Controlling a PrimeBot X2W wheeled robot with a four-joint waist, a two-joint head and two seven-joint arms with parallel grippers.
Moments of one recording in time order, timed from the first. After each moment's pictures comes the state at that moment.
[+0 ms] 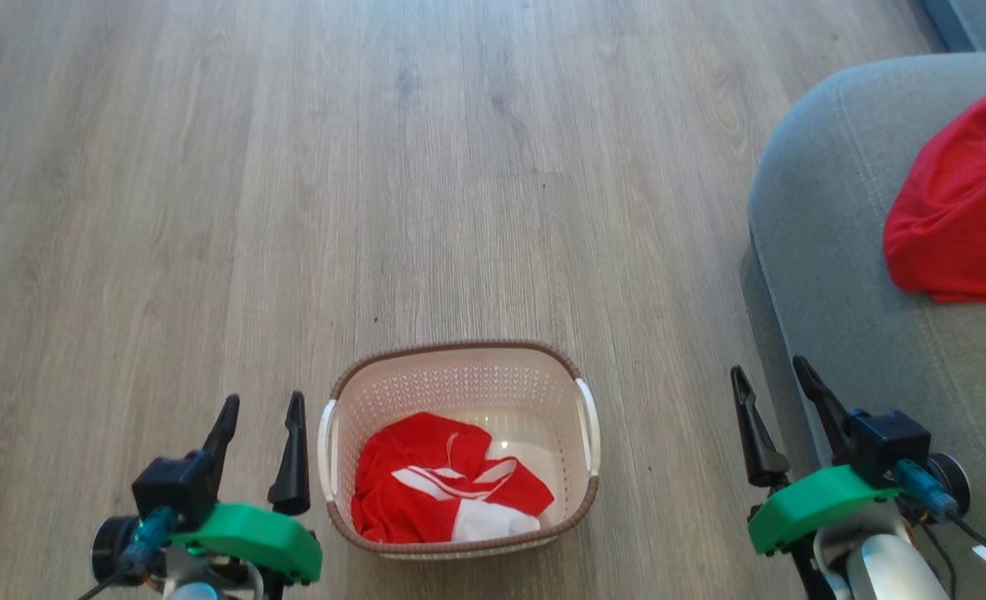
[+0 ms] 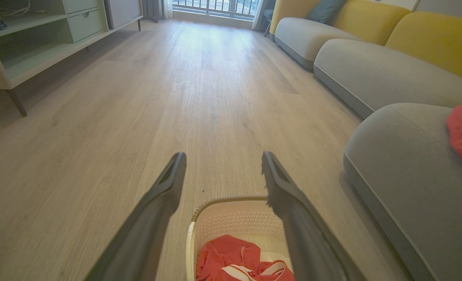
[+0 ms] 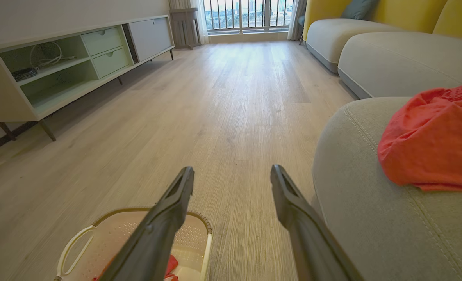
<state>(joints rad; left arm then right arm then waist) 0.01 0.05 -0.09 0.22 -0.24 -0.01 -0.25 -0.05 -0.07 0.04 0.31 0.14 0.12 -0.25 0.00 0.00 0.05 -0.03</state>
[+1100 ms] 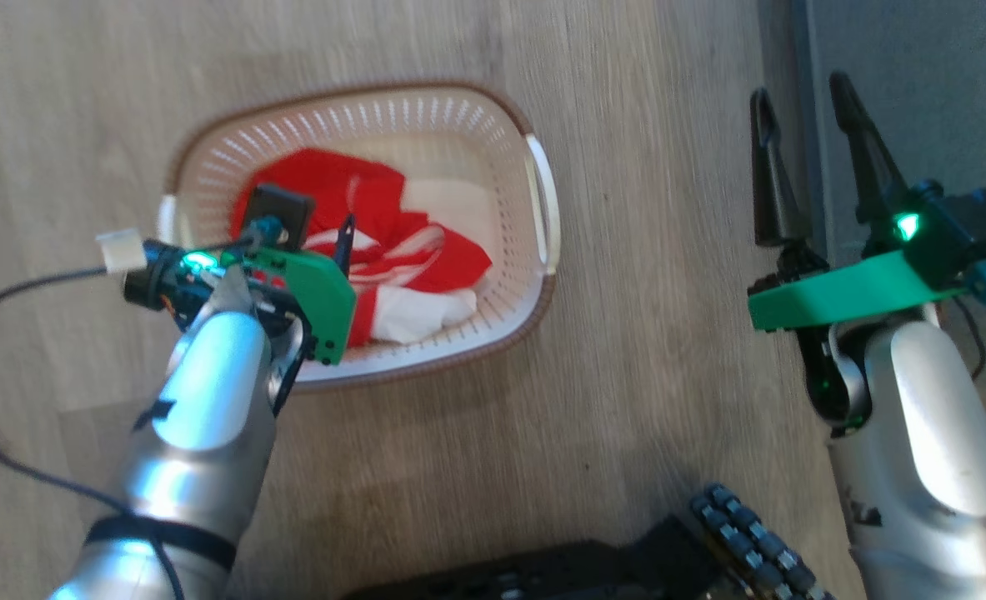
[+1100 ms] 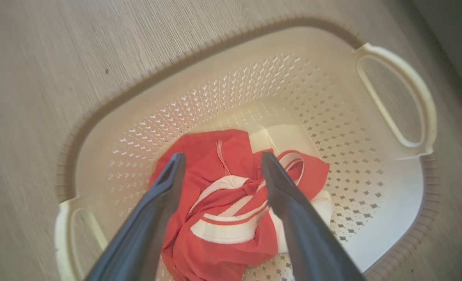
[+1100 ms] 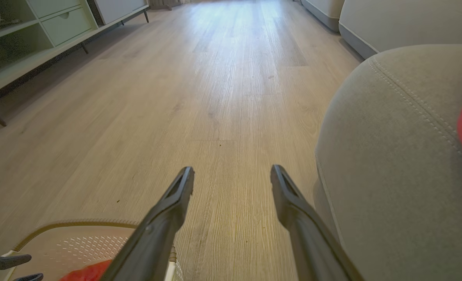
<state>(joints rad) -0.67 0.06 -0.27 0.77 -0.03 -0.05 -0.05 -0.41 -0.06 0.06 0.16 0.17 0.12 -0.25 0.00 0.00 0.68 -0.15</state>
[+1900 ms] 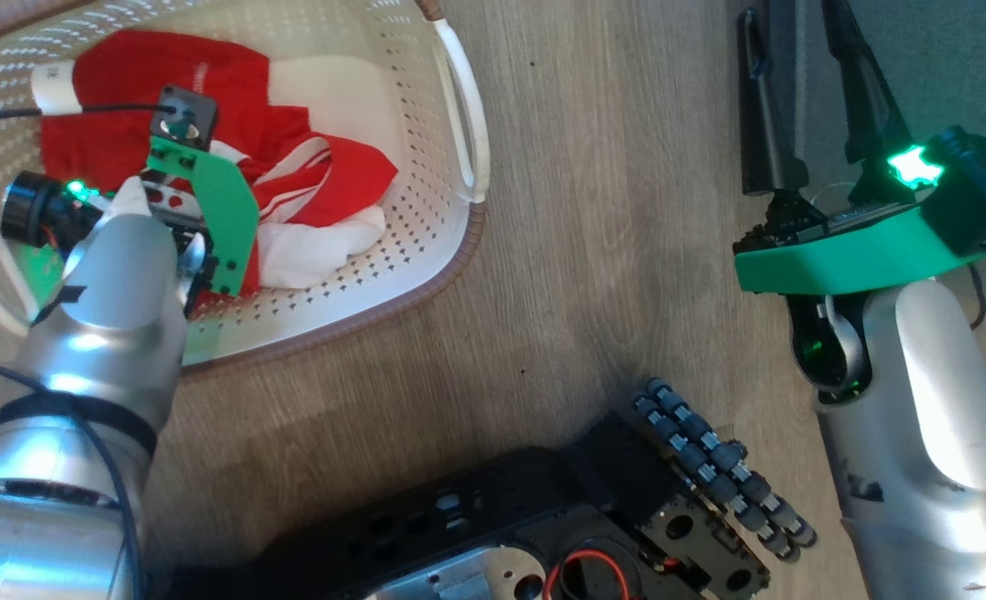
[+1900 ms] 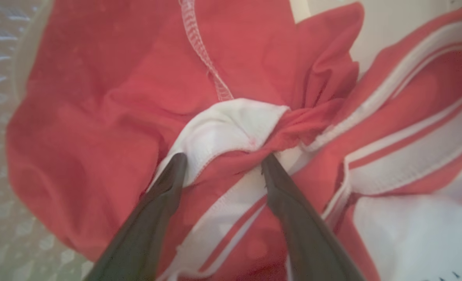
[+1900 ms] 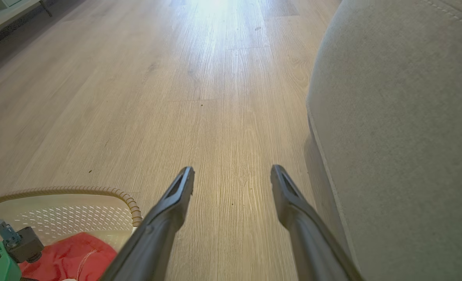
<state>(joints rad) -1.03 0.13 -0.31 1.22 -0.01 -0.03 0.17 -0.50 -0.06 0.13 0.07 0.27 0.12 -0.25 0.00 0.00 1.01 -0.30</state>
